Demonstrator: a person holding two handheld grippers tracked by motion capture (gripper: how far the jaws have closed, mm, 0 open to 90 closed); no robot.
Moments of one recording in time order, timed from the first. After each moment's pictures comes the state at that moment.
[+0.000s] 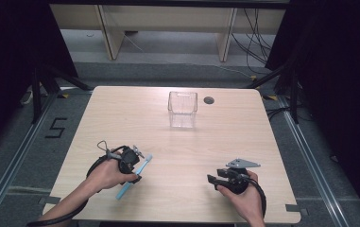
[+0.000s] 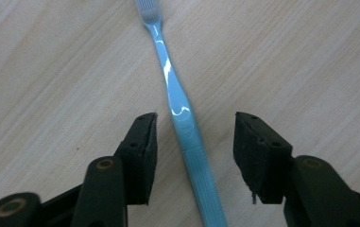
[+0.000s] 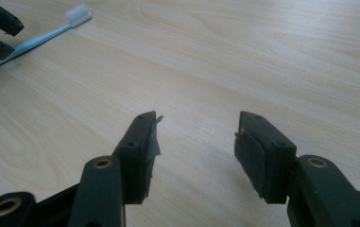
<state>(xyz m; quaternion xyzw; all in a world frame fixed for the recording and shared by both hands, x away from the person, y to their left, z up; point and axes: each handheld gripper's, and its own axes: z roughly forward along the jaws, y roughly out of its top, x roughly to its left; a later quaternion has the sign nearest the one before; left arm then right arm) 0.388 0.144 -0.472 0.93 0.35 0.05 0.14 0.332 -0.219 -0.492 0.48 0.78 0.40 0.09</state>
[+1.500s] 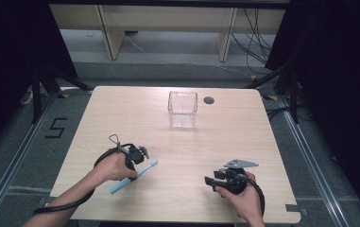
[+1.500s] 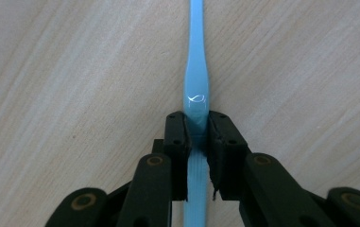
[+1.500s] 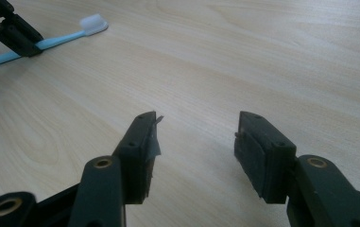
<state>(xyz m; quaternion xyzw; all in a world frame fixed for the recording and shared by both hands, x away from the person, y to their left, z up) 0.405 0.132 -0.479 0.95 0.32 0.01 0.04 0.330 -0.214 -0.493 0.49 0.77 0.40 0.05</state>
